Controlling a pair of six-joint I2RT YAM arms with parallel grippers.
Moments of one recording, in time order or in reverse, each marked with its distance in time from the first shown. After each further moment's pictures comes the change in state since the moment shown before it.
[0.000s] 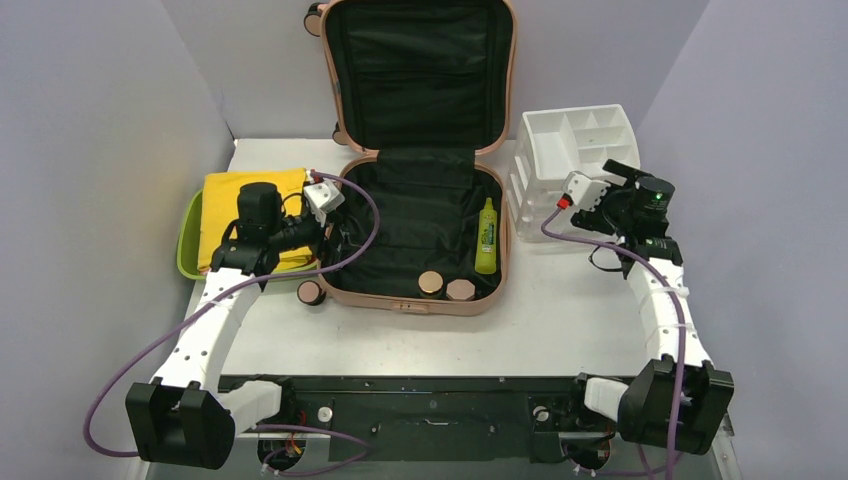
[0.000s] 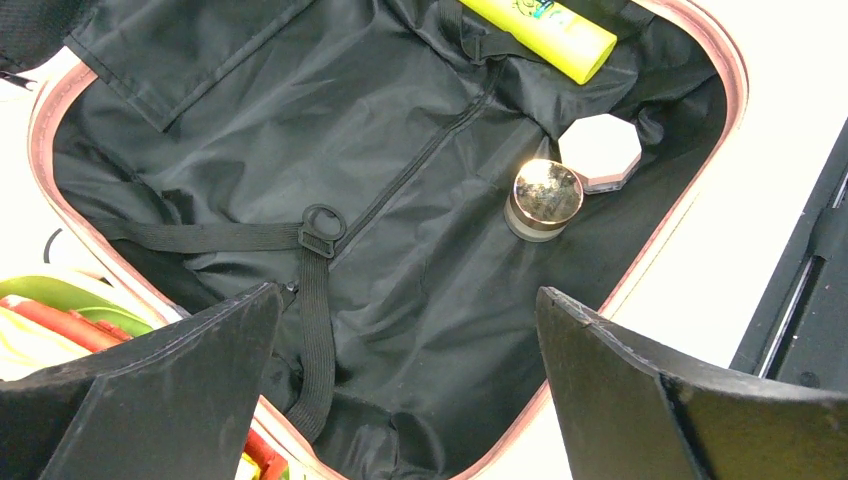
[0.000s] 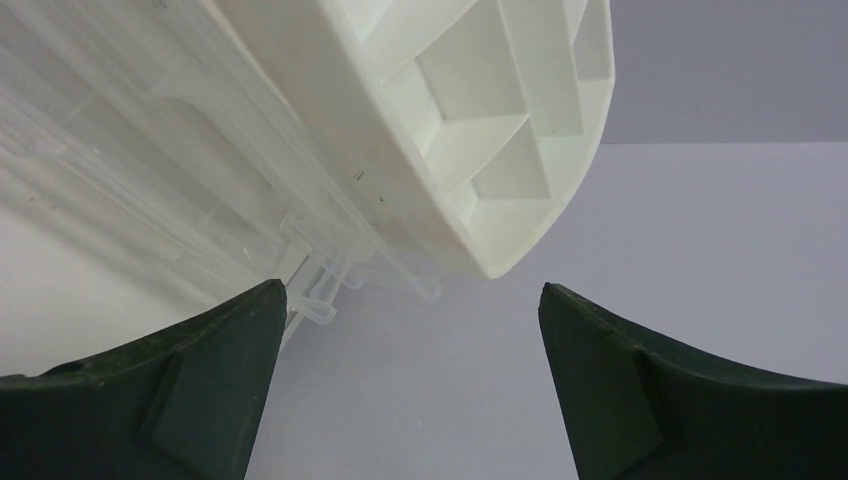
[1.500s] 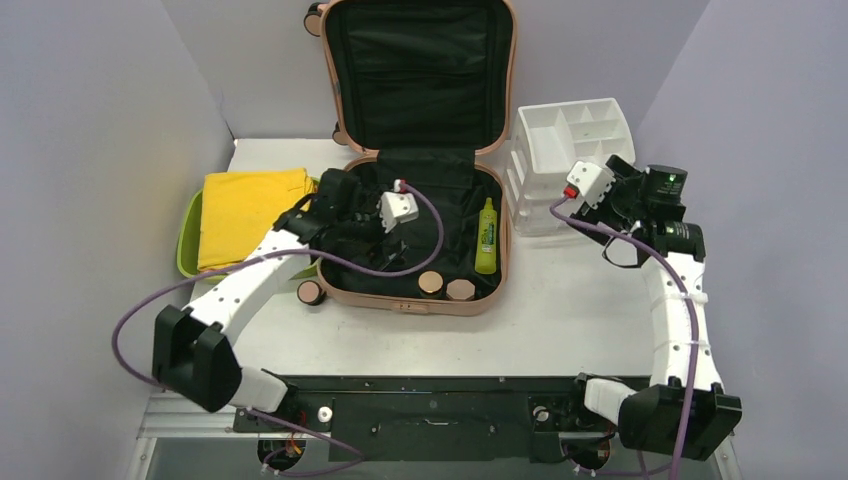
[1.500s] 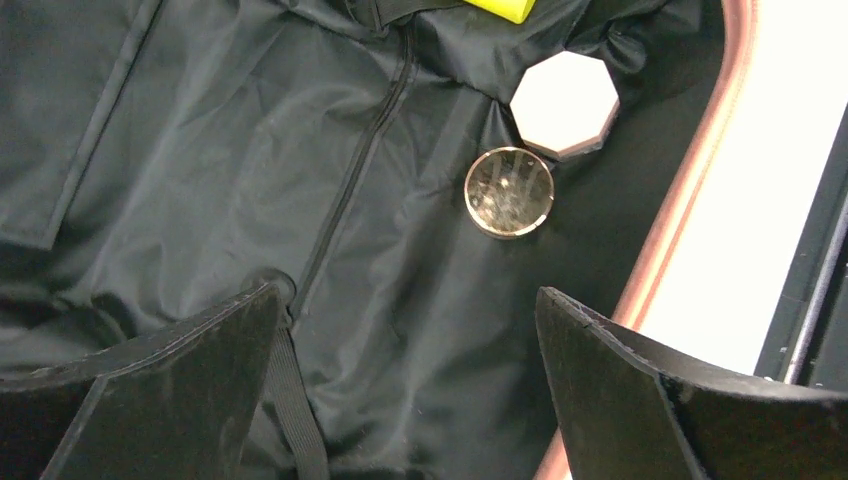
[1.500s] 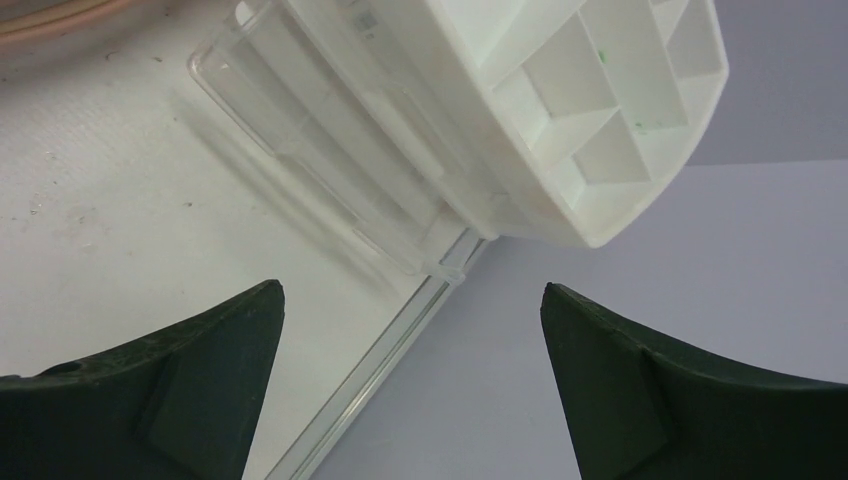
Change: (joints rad) left arm -0.344 0.241 0.183 -0.130 -0.236 0.174; right arm 0.015 -0.043 0.214 -0.423 -0.119 0.197
